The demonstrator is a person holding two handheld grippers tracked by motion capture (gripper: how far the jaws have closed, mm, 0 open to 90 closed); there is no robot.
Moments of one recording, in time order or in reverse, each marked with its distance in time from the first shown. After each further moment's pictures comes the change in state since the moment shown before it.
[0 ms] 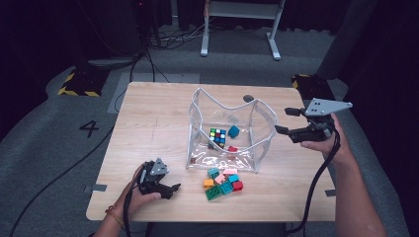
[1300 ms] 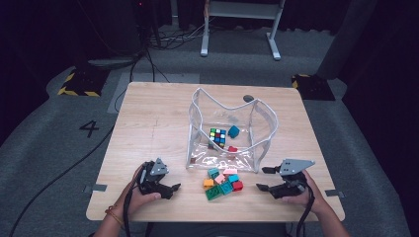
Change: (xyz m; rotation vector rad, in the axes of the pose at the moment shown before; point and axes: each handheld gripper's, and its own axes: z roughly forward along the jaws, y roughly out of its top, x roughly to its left) left arm 0.000 0.000 0.000 -0.001 0.002 0.000; right arm 0.096 -0.132 0.053 0.127 0.242 0.064
